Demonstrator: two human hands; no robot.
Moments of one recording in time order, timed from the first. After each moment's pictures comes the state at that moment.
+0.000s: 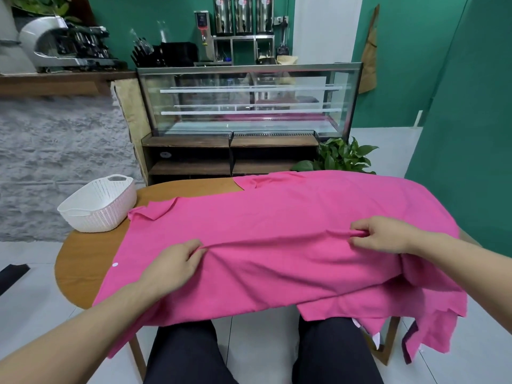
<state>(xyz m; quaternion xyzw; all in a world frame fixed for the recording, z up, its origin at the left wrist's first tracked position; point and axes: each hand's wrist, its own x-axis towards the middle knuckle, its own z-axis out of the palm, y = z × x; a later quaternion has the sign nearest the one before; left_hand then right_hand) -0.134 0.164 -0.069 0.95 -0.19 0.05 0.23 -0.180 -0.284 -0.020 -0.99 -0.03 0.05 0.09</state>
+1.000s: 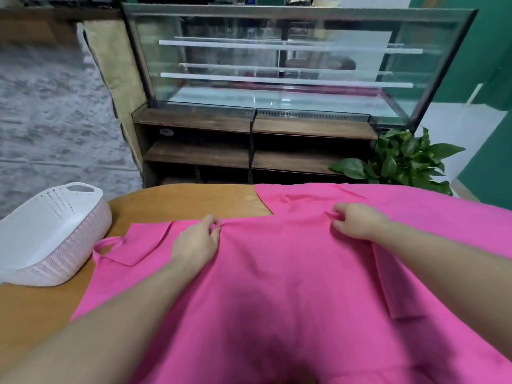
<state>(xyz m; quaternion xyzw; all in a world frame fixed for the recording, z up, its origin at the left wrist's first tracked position) 0.173 0.134 -0.116 0.98 -0.01 0.04 0.21 0.176 -0.218 -0.071 -1.00 0.02 0.07 0.01</state>
